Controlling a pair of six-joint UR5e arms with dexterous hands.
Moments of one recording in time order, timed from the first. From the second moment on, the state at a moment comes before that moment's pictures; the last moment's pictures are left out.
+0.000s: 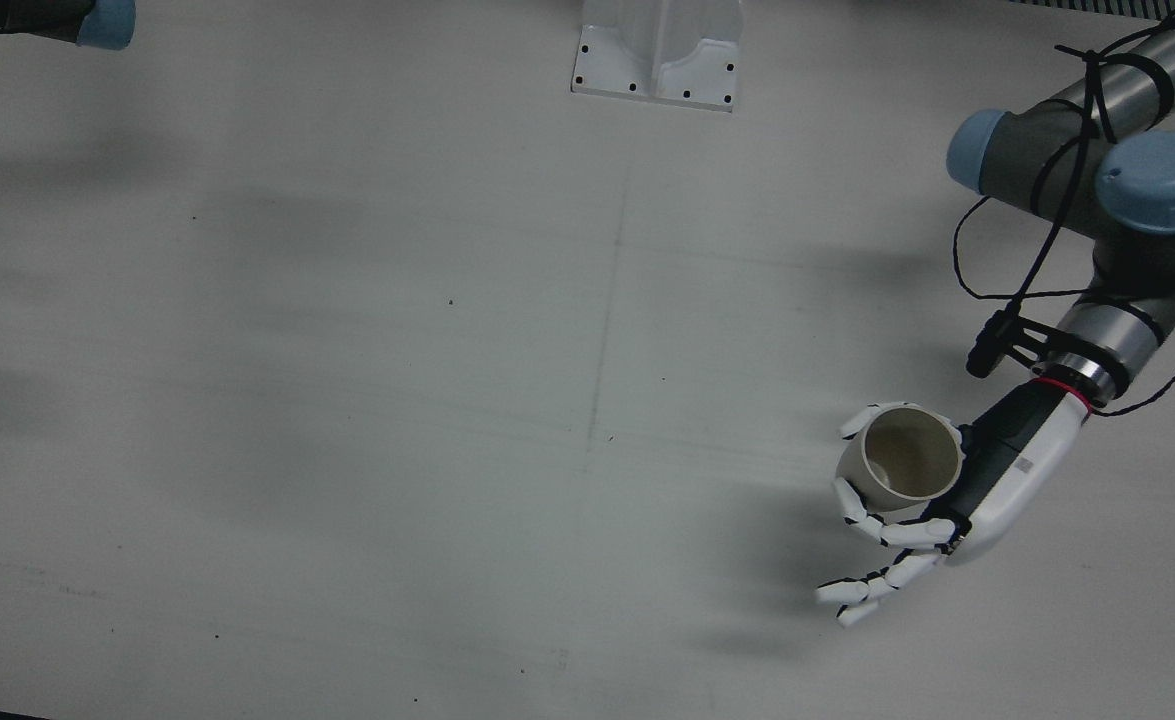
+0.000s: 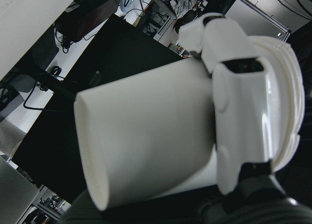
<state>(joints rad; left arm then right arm) -0.78 -2.01 -1.67 0.23 1.33 0.48 1.15 -1.55 1.74 -3.13 -1.28 -0.64</state>
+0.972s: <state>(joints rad) -0.48 -2.52 -1.30 0.29 1.26 0.70 1.14 -1.40 2.09 -3.57 -1.31 -0.81</state>
